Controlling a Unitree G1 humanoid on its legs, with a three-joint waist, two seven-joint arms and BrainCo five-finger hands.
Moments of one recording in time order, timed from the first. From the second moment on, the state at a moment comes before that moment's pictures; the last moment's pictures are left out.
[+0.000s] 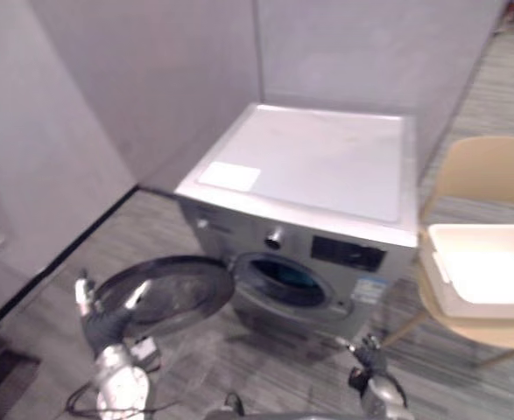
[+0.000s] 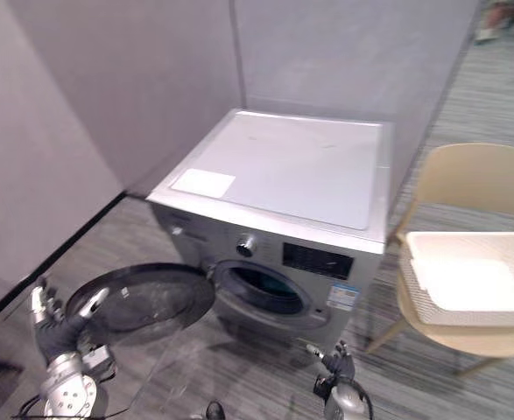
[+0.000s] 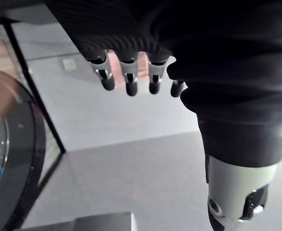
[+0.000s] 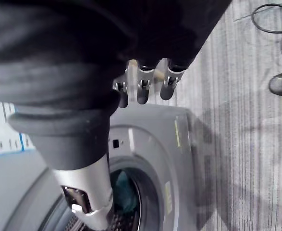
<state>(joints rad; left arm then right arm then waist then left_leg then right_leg) 0.40 -0.08 0.19 -0.29 0.00 -0.16 0.35 -0.03 -0.06 -0.06 0.94 0.32 -0.19 -0.23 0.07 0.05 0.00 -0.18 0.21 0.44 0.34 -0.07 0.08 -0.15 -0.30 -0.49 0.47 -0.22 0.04</state>
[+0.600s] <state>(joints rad) 0.33 0.04 0.10 -0.22 0.08 -0.16 0.32 -0.12 -0.10 -0.07 1.20 0.32 -0.17 -0.24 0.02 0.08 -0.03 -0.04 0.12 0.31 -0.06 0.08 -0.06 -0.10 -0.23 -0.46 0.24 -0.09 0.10</state>
